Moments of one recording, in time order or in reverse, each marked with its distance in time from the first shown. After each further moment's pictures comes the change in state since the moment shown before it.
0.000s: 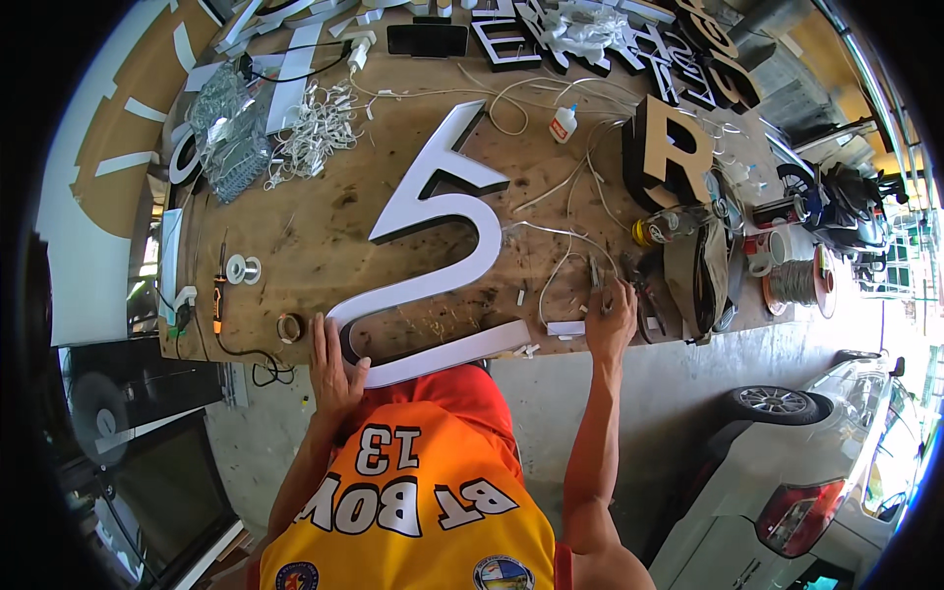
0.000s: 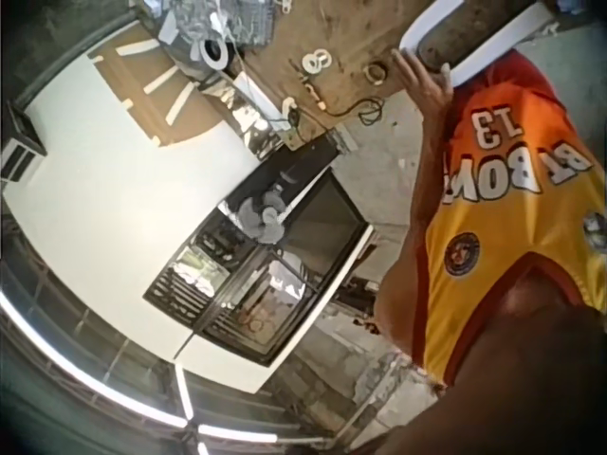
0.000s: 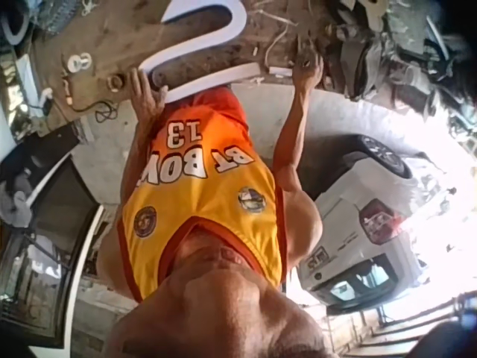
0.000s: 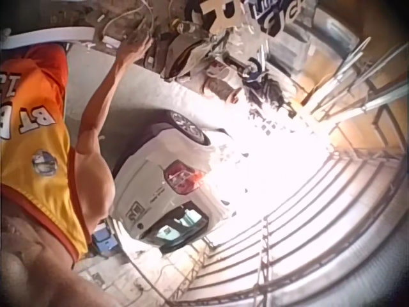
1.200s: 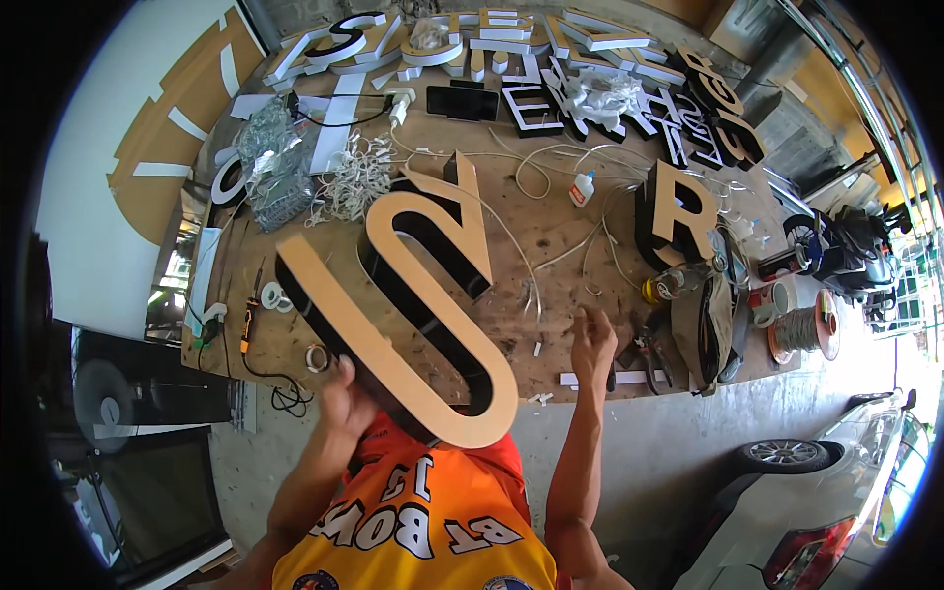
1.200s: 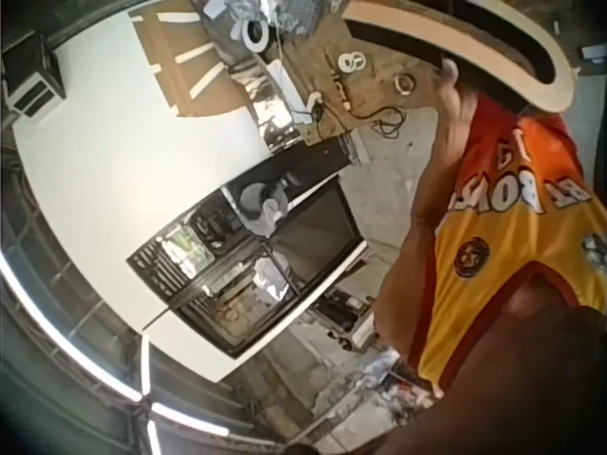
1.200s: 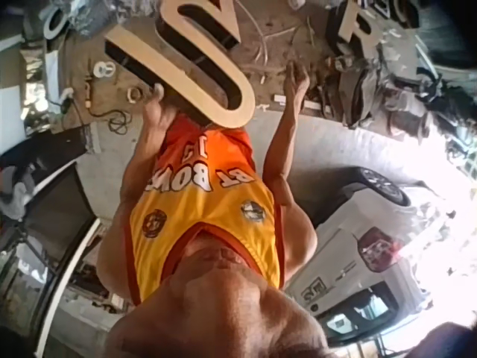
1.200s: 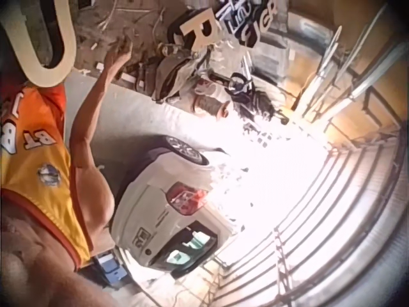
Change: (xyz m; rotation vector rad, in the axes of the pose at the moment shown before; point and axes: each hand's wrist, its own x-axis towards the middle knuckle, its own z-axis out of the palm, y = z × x) left_hand 0.059 0.070 -0.061 -2.056 -0.004 -0.372; right_hand 0.023 -0.054 0.032 0.771 -0.086 0.220
